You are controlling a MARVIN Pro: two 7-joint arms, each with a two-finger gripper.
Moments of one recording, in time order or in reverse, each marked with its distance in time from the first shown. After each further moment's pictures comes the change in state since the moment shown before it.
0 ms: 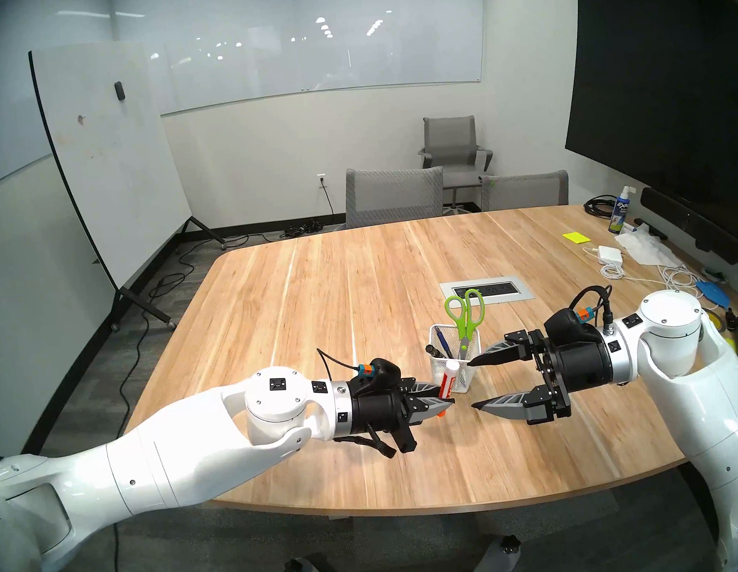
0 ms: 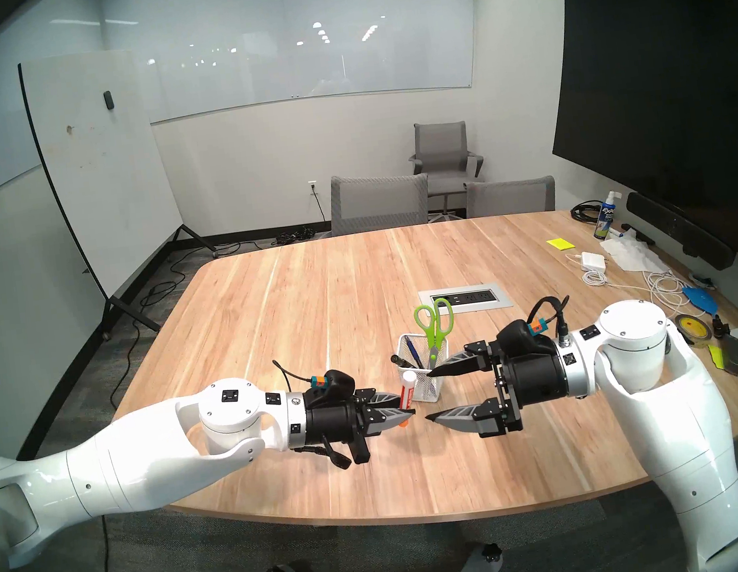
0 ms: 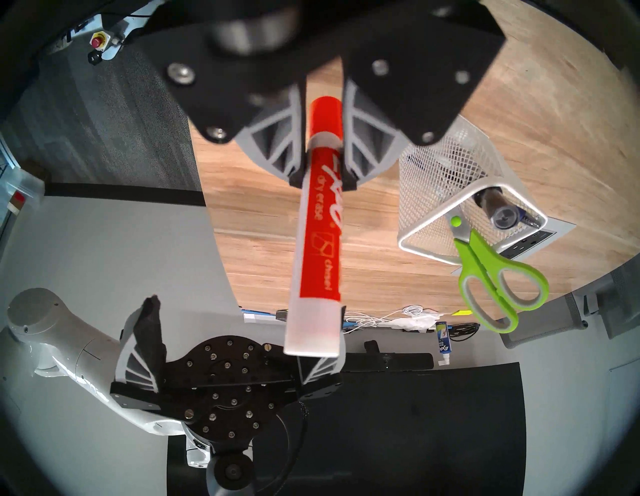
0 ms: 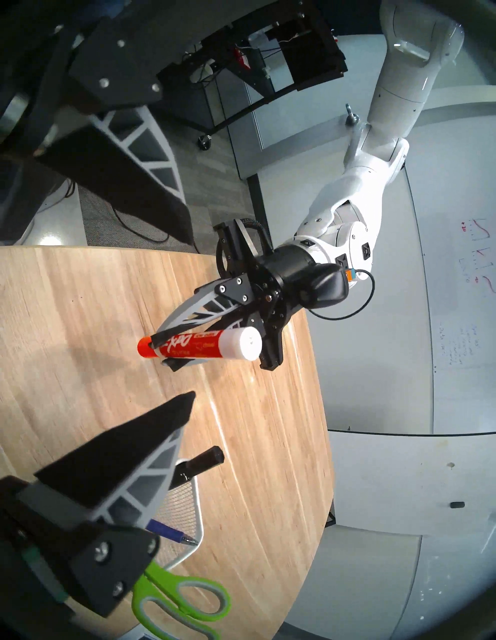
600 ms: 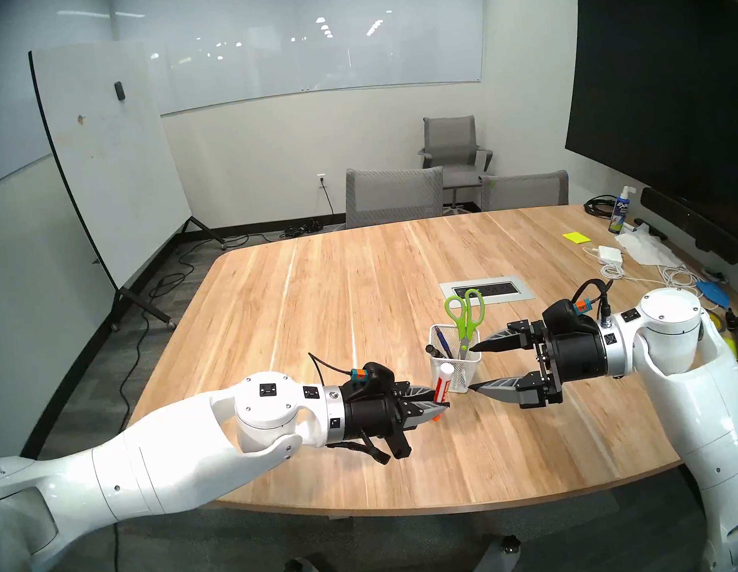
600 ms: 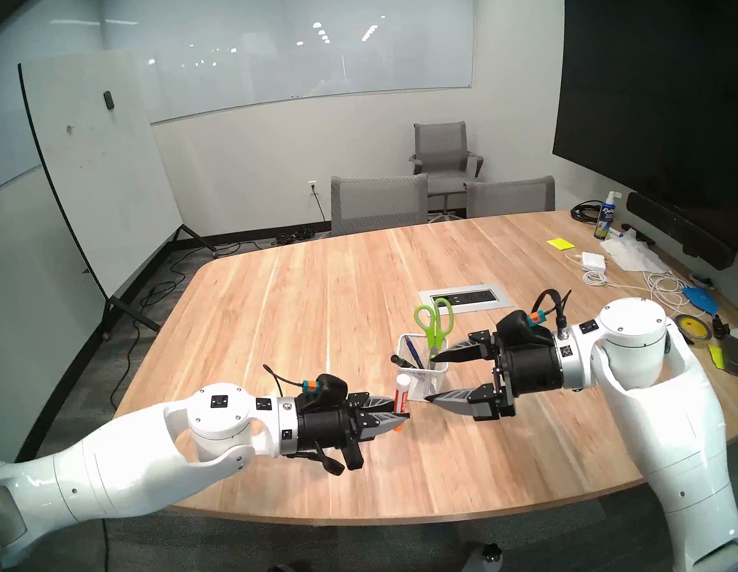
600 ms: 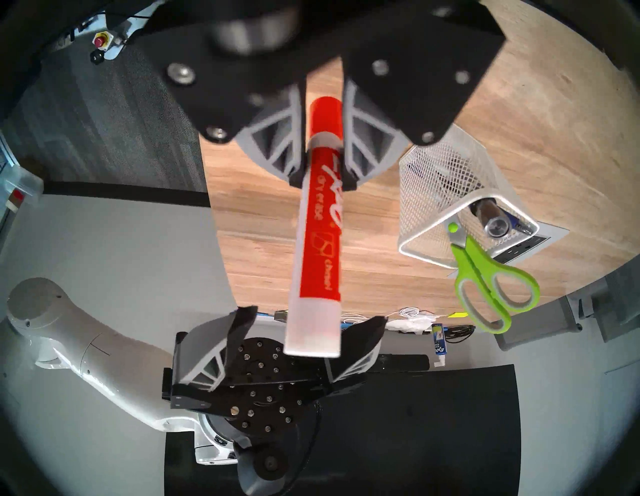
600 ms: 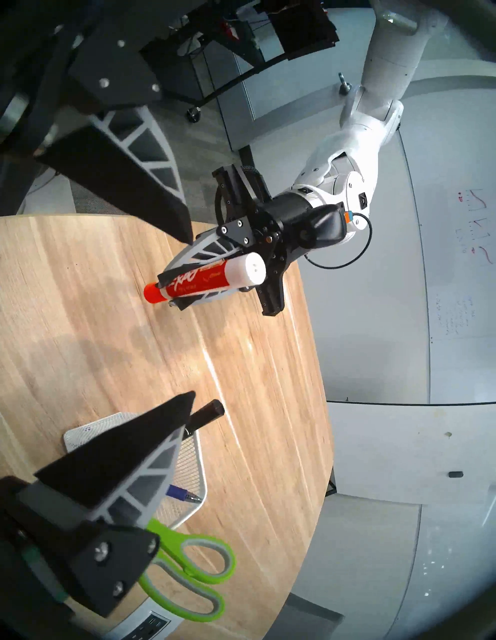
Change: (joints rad) left arm 0.014 0.058 0.001 -0.057 -0.008 0.005 0.026; right arm 0.018 -0.060 0.034 0.010 -0.061 0.031 -0.028
